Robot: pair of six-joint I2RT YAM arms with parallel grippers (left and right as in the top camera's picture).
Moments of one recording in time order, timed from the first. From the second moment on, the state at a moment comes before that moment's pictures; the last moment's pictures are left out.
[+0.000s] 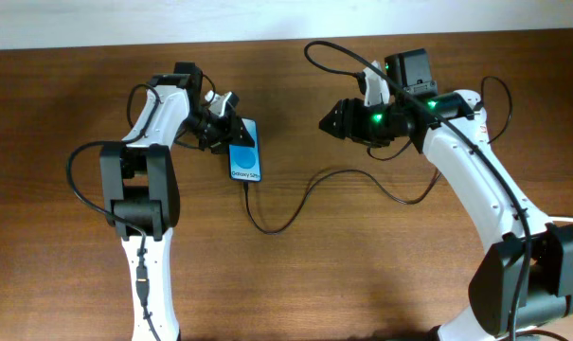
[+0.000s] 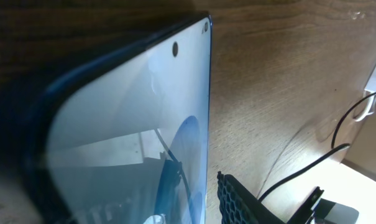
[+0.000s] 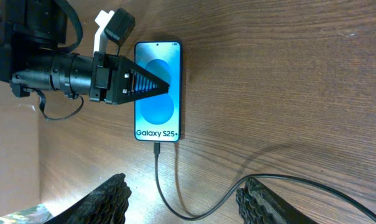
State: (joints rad) left arm -0.07 2.48 2.02 -1.12 0.68 -0.03; right arm 0.20 1.75 1.46 -0.72 -0.56 0.41
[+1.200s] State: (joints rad) left arm -0.08 2.28 3.13 -1.69 0.07 -0.18; right arm -0.45 1.24 1.53 -1.10 -0.39 0.23
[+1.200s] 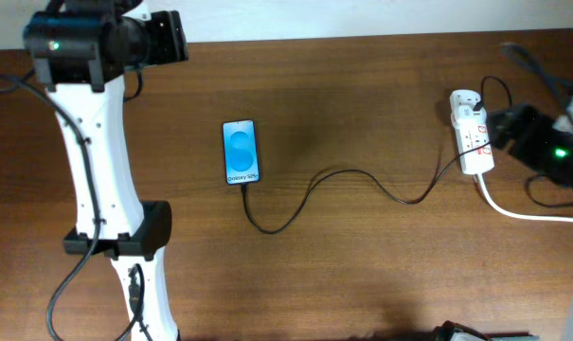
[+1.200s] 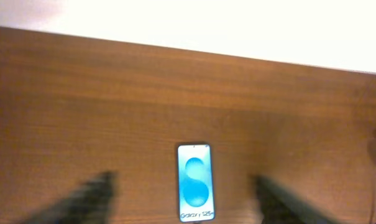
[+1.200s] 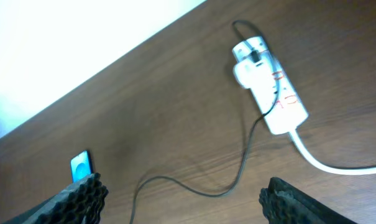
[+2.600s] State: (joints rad) left arm -0.08 2.27 3.13 -1.69 0.07 -0.19; right arm -0.54 2.28 1.78 -0.76 -0.29 -0.01
